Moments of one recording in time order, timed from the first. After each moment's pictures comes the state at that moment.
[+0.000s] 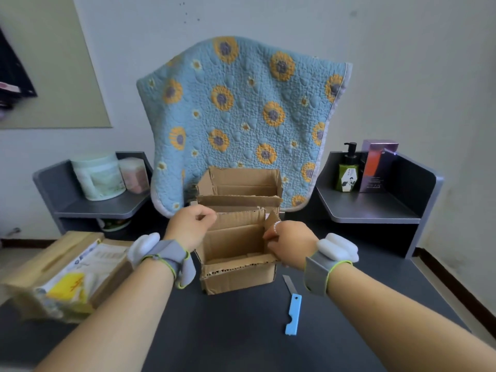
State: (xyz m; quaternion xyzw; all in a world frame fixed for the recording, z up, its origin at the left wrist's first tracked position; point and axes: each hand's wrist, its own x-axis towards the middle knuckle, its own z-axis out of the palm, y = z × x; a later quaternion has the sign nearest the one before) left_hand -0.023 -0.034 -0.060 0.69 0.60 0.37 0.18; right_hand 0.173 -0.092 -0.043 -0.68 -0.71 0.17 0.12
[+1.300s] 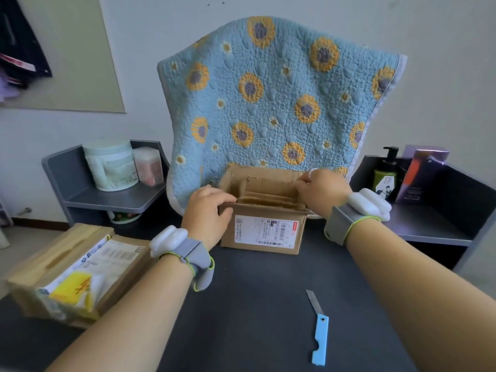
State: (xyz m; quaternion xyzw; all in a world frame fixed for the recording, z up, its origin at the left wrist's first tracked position) left_hand -0.028 -0.007 -0.062 0.72 0.54 0.43 0.06; right_hand 0.183 -0.006 -0.002 -0.72 -0.65 0.00 0.24
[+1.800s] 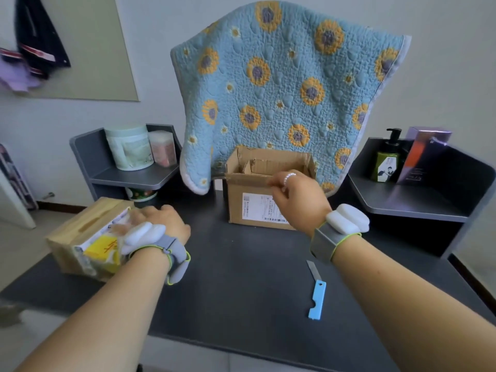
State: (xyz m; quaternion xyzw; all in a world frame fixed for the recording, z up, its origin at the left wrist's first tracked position) left_hand -0.089 -0.050 -0.084 0.54 0.84 0.04 -0.05; right_hand 0.145 -0.061 -0.042 -0.55 -0.76 0.02 0.35
